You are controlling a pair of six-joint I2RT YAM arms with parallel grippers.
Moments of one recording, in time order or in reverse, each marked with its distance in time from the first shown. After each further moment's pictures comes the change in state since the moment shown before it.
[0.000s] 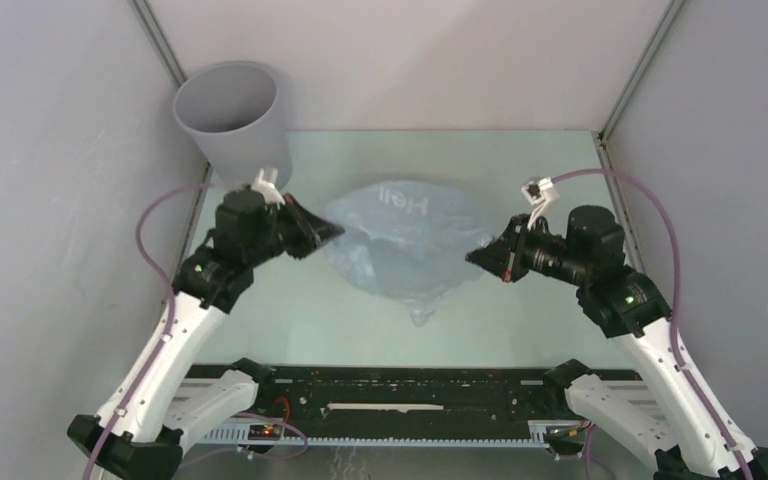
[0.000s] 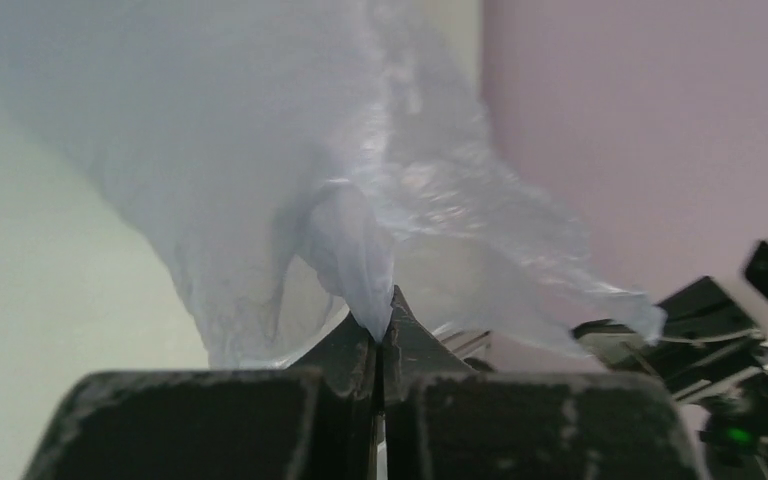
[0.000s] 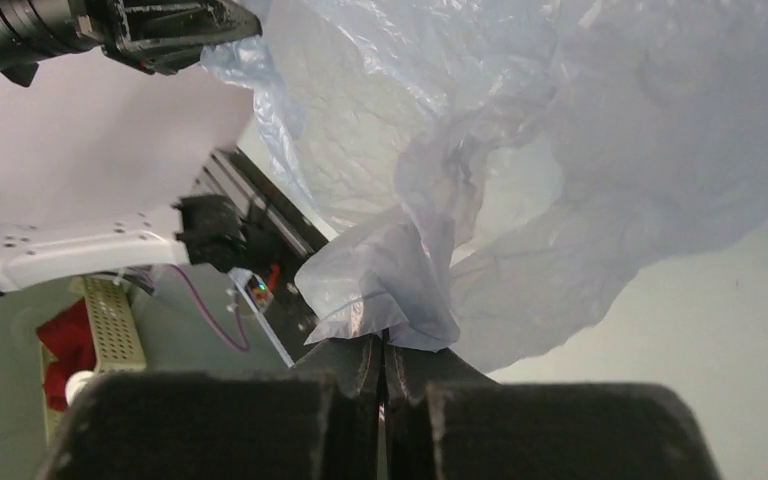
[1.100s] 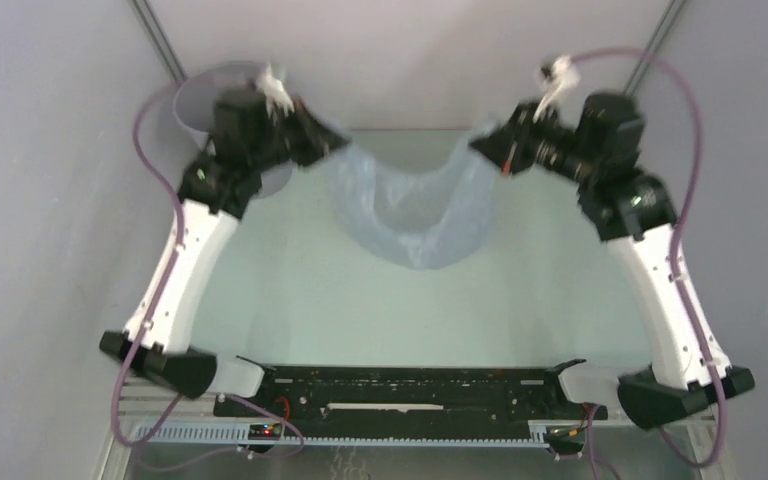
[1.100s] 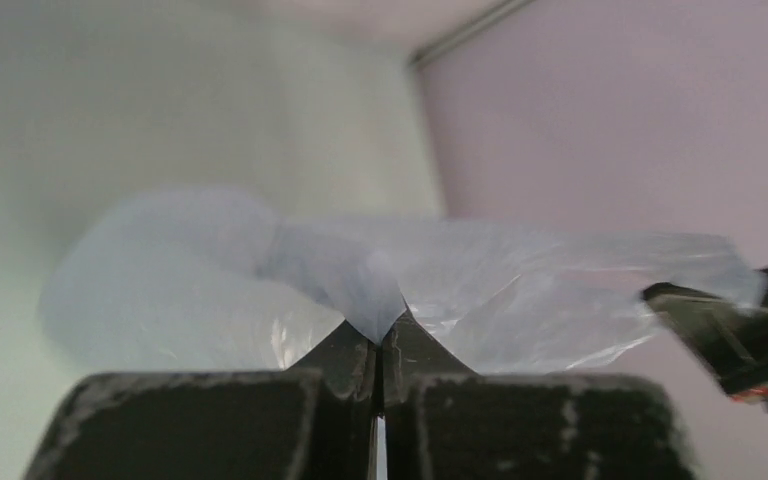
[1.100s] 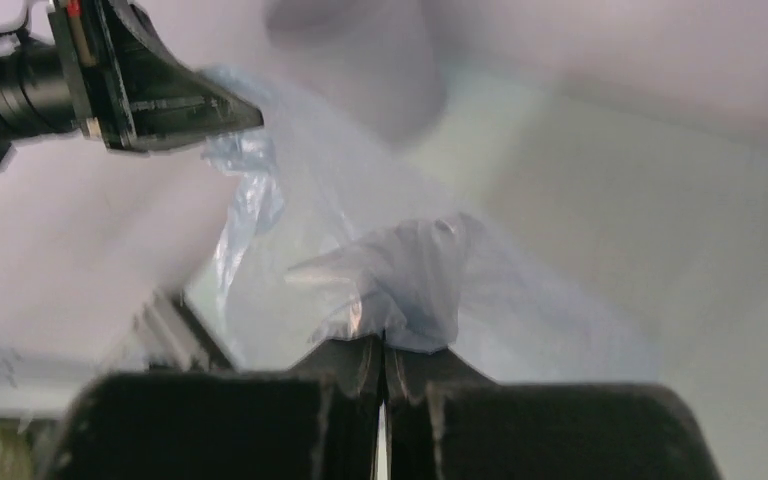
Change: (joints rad) left arm 0.047 0.416 0.576 -0.091 0.023 0.216; right arm -0.072 0.425 0.584 -0.022 0.060 -0.144
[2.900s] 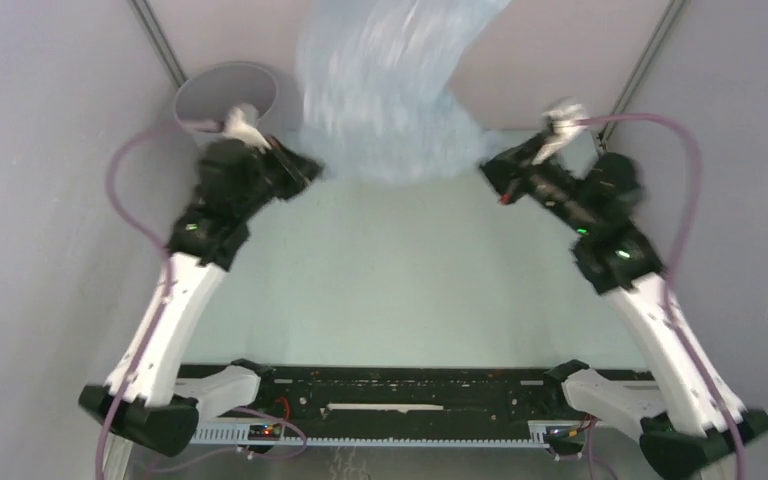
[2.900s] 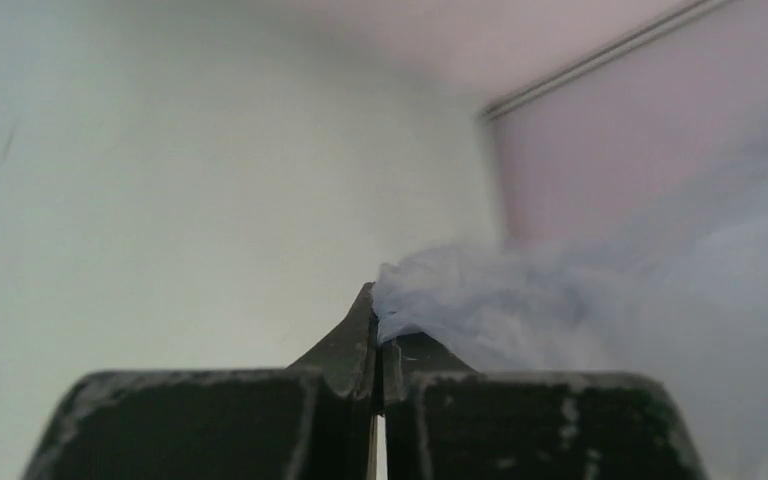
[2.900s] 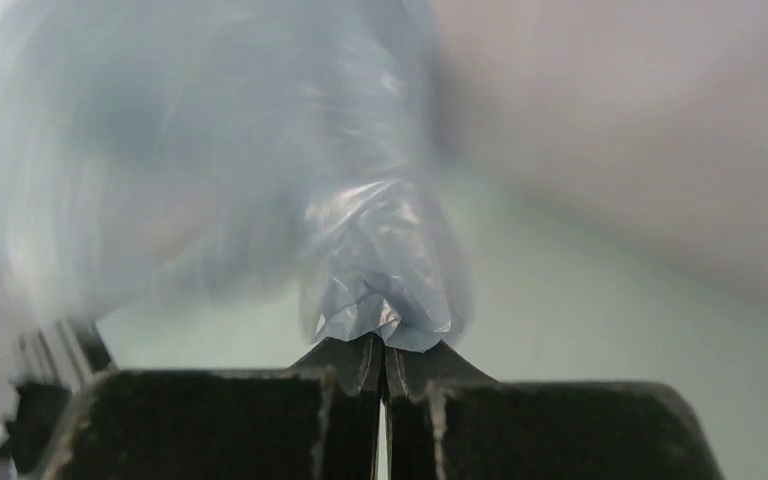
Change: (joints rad) left arm 0.022 -0.133 -0.060 0.159 -0.141 0.007; right arm 0.033 -0.184 -0.203 0.427 0.071 -0.133
